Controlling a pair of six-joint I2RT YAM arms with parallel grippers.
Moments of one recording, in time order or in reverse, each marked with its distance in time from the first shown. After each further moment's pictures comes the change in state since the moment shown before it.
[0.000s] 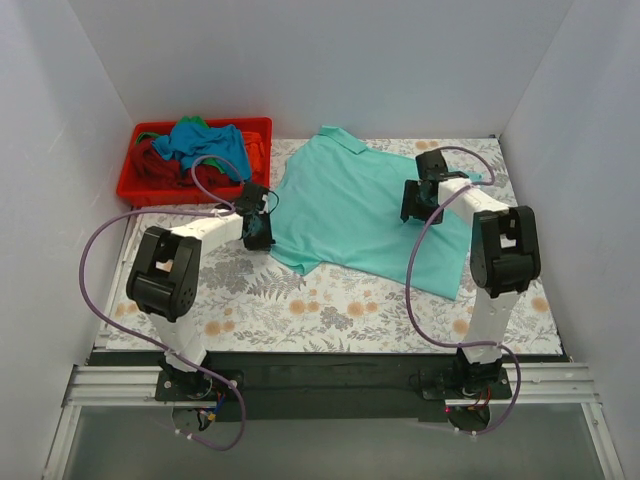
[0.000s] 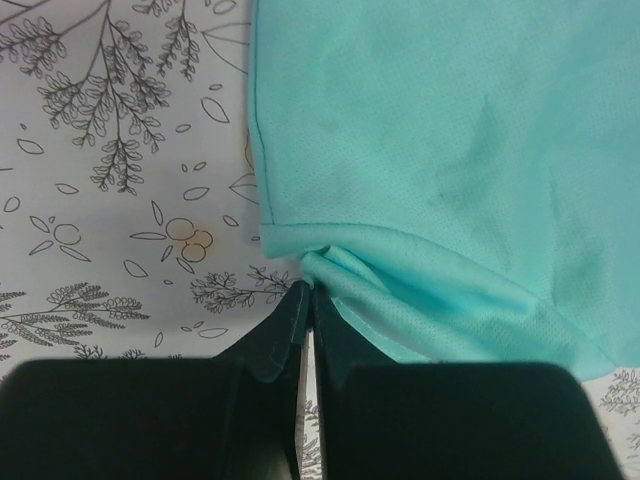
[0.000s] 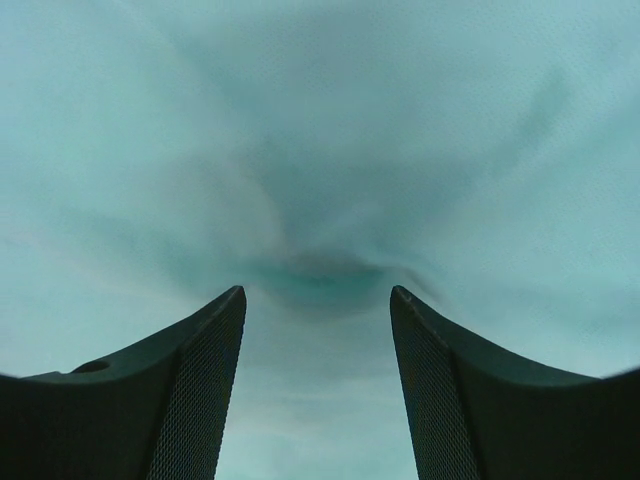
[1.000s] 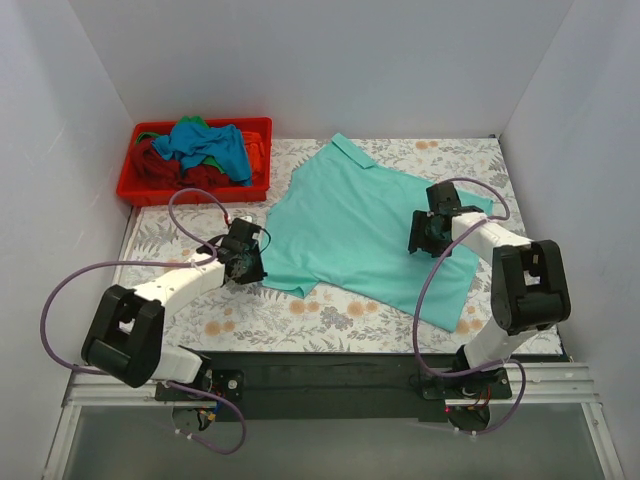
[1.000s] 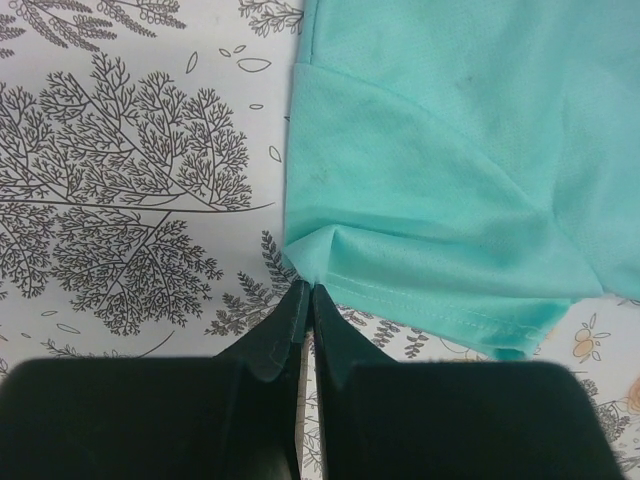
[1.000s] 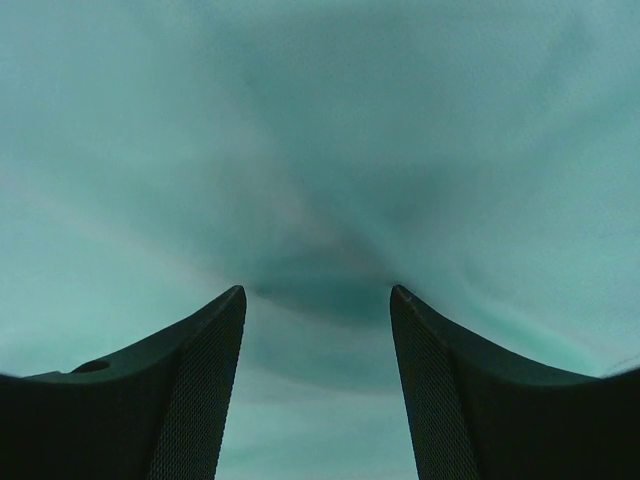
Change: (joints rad) left arm -0.092 -0.446 -0.386 -0.009 -0.066 -0.148; right arm -0.001 -0.365 -0.454 0.064 -0.050 0.020
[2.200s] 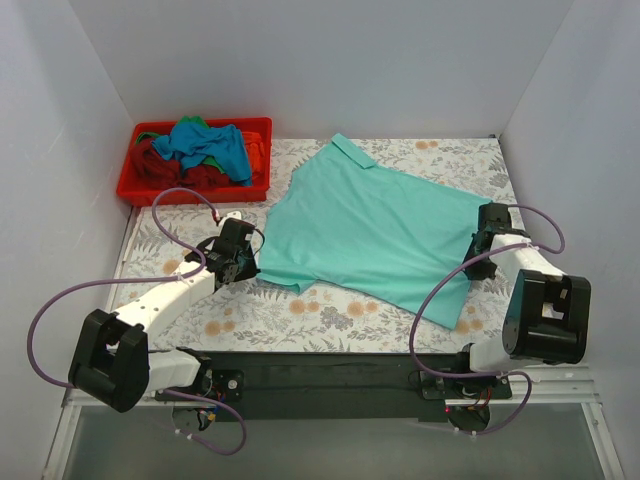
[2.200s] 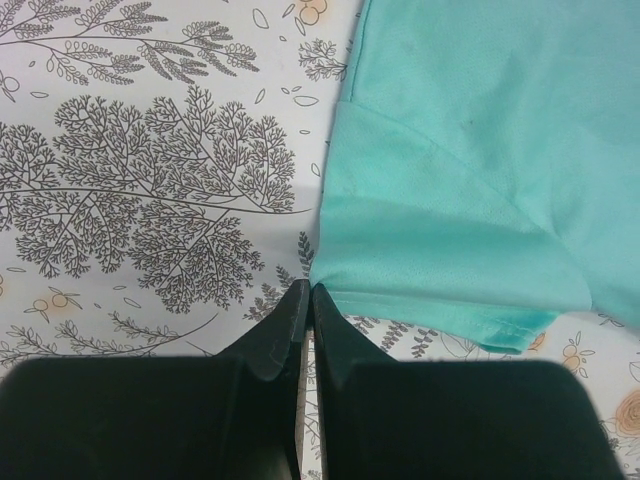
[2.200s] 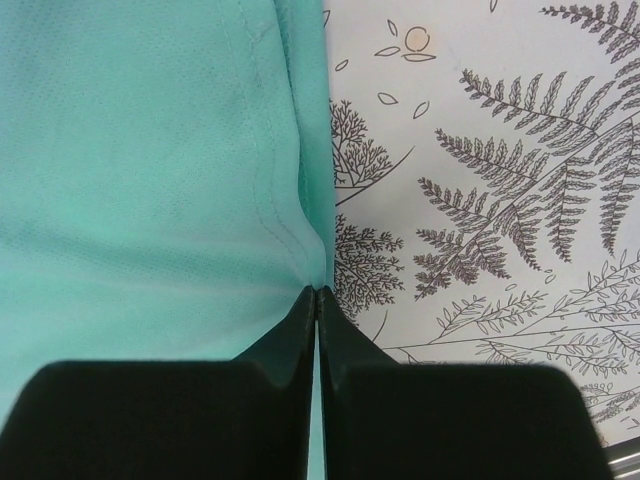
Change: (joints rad) left arm 0.000 -0.117 -0.005 -0.047 -0.122 -0.022; right arm -0.319 -0.168 -0.175 -0.076 0.143 -0.010
